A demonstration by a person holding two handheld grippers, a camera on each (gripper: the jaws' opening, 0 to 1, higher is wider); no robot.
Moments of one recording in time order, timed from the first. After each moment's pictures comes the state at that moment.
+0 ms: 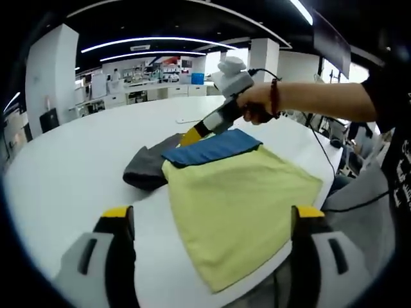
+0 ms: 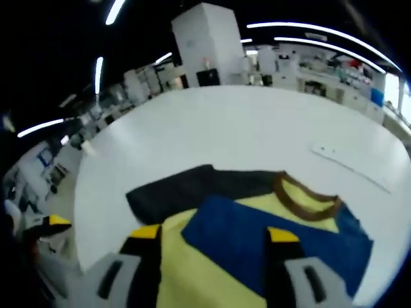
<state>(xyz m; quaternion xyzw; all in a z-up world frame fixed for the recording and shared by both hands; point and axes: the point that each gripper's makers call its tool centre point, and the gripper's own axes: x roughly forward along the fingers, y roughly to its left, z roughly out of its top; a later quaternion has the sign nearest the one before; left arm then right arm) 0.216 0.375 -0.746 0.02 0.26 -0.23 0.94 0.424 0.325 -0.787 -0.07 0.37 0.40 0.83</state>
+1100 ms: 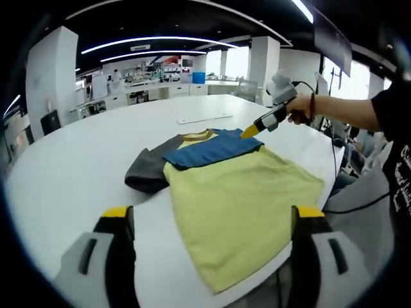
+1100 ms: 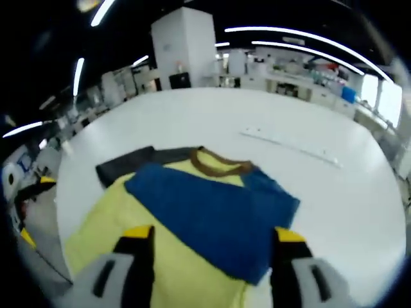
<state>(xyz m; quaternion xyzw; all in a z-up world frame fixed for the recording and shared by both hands) 0.216 0.375 -0.740 0.03 0.26 -0.22 0.94 0.427 0.157 -0.788 -0.07 0.37 0.32 0.87</state>
